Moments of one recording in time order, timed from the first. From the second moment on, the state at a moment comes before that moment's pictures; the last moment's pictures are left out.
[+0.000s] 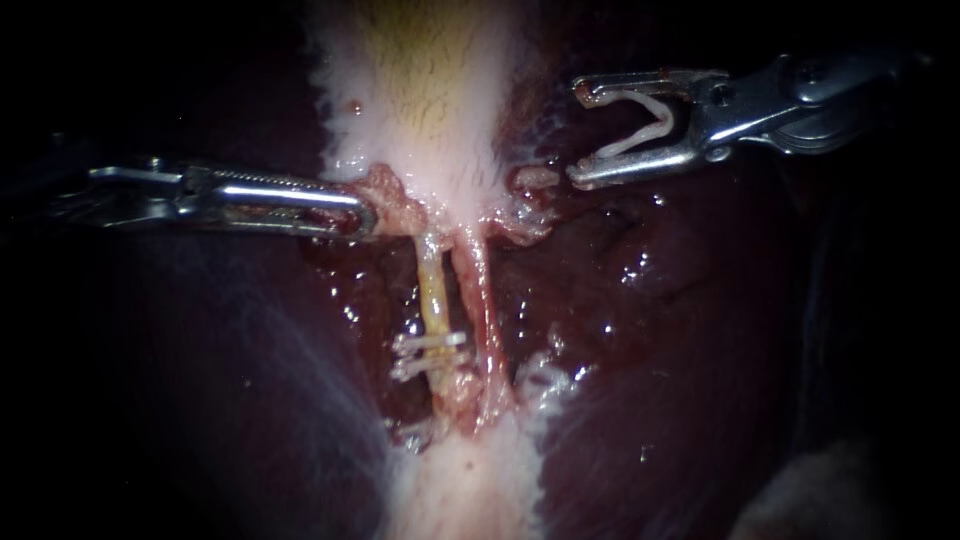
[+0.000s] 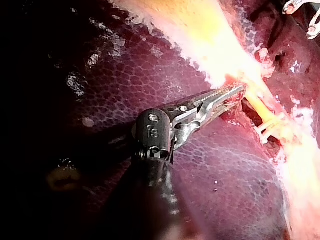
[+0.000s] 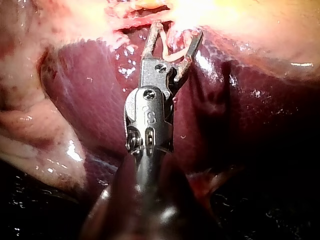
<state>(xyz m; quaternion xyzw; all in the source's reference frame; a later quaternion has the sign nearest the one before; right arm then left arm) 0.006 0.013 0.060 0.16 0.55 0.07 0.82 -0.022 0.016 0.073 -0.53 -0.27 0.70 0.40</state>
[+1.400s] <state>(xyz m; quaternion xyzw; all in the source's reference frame) 0.015 0.002 0.062 0.26 0.53 0.08 0.80 -0.018 0.018 0.064 -0.54 -0.27 0.69 0.41</state>
